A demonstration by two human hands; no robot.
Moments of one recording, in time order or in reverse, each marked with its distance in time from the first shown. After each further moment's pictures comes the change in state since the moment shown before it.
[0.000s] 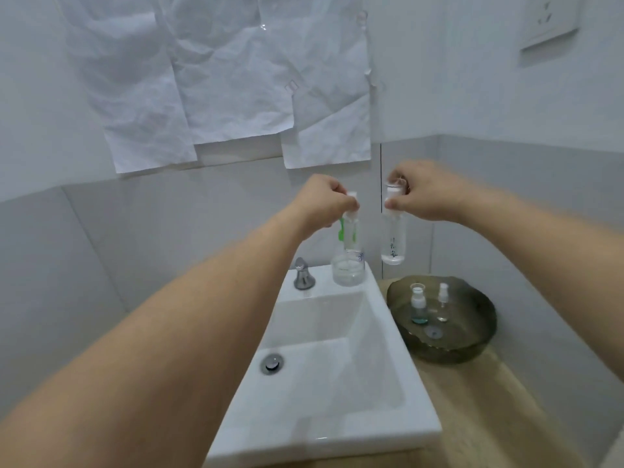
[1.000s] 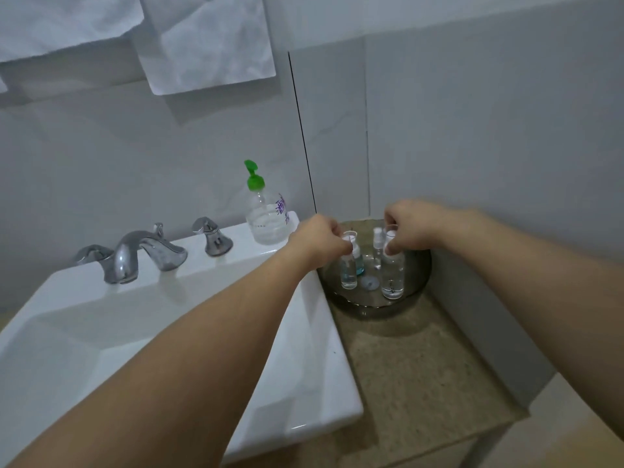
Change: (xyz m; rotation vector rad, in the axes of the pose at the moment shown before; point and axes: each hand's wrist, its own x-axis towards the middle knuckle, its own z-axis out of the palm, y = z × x) left_hand 0.026 -0.075 0.212 0.361 -0.270 -0.098; right_hand -0.044 0.166 0.101 -0.198 -0.443 0.253
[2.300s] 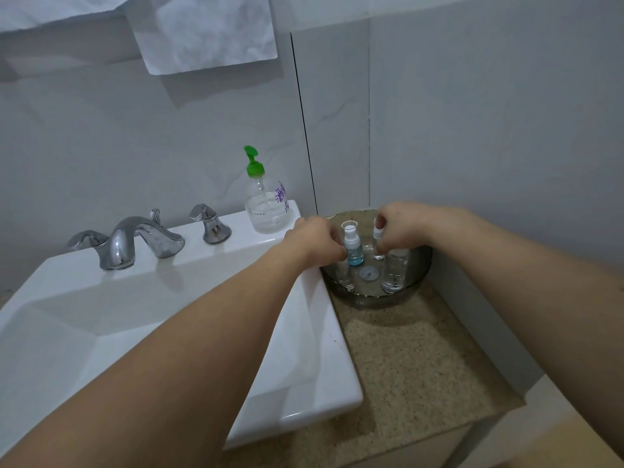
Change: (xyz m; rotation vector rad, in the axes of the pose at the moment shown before) left_hand 0.002 -0.016 0.010 0.210 -0.059 0.047; right_hand 0.001 -0.019 0.013 0.080 -0.103 0.083
